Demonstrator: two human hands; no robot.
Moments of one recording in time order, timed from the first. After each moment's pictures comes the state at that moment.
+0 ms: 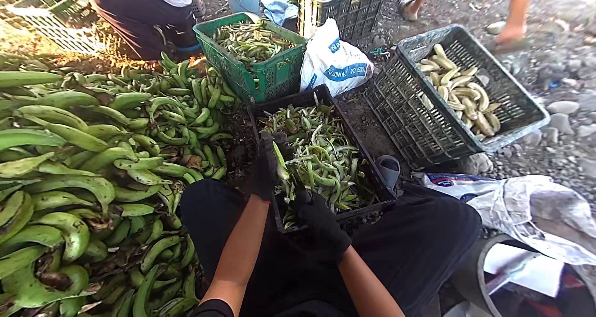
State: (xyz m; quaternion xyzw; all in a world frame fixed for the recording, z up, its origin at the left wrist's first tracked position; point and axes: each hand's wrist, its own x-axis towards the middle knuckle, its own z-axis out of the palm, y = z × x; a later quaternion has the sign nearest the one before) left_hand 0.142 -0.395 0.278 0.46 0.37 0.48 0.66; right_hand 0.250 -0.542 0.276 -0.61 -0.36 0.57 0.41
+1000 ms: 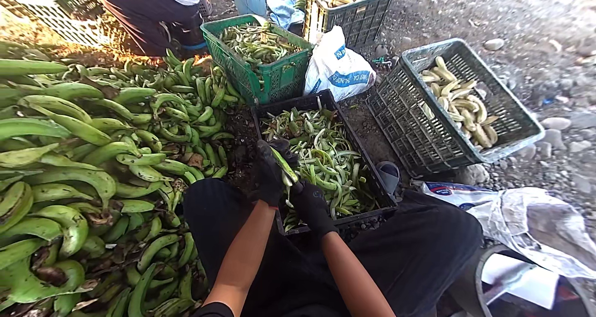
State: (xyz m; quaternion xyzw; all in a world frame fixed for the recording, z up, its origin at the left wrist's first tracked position) left_hand 0.144 -0.408 0.272 0.37 0.29 0.53 0.70; right_hand 0.229 -0.496 0.312 -0.79 -0.46 0.39 0.12
